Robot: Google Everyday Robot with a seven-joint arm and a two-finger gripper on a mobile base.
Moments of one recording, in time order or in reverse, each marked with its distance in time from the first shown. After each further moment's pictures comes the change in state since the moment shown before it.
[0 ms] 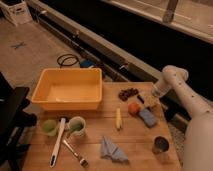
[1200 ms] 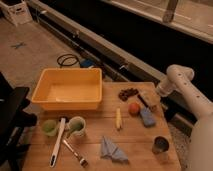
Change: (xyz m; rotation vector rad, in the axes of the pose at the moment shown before) arm 0.026 -0.021 -0.014 0.070 0.028 0.041
